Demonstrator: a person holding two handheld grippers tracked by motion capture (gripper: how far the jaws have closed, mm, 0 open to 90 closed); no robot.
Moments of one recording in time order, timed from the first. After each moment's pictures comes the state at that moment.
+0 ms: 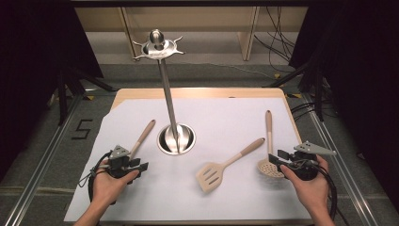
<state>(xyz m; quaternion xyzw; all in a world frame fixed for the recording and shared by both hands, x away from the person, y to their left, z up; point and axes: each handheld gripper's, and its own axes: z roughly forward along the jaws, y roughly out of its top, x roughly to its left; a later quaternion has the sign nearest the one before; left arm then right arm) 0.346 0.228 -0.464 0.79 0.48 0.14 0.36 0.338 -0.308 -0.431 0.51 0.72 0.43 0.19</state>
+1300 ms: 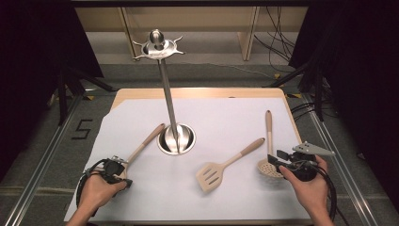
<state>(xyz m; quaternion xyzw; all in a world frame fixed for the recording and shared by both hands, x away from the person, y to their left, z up) 0.335 0.247 -0.465 0.84 0.50 0.06 0.21 0.336 -0.305 -0.428 0.50 0.74 0.41 0.20</state>
